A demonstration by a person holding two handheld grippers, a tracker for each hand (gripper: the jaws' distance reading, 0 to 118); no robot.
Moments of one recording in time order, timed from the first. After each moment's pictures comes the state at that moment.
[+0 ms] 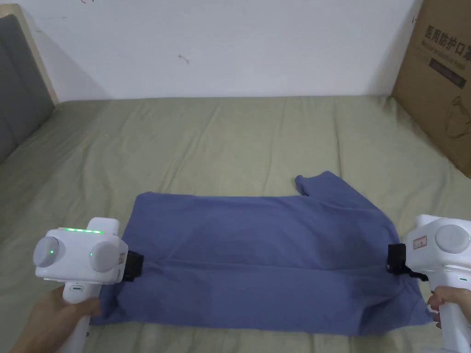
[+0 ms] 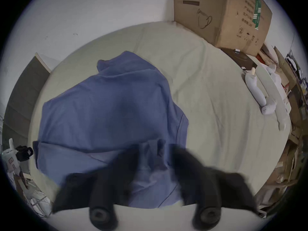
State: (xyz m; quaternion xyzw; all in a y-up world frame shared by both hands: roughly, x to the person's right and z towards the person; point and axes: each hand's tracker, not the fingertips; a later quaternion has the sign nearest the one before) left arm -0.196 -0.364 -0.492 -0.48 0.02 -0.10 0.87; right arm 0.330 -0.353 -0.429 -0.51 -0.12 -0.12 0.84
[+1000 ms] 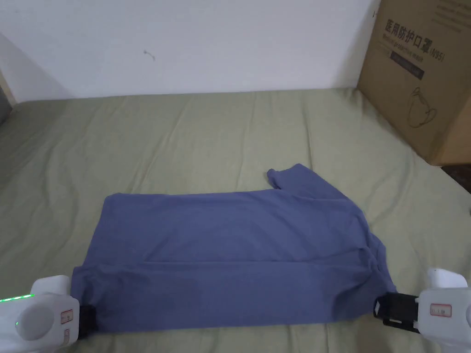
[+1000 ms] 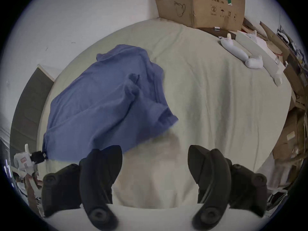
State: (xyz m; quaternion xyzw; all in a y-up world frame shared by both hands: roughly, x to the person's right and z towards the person) left arm -0.232 -0.406 -0.433 -0.52 -0.01 0.01 0.85; right arm 0.337 -0.368 -0.304 -0.48 -0.12 -0.20 0.85
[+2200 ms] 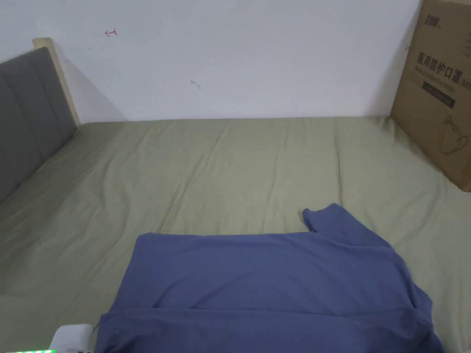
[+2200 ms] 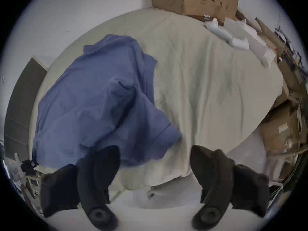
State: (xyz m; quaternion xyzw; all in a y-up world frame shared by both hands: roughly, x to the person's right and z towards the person) left arm -0.252 -0.386 -0.296 -0.53 0.00 -0.01 0.85; right arm 0.330 -0.377 -0.224 -0.52 -0.15 -0.16 0.83
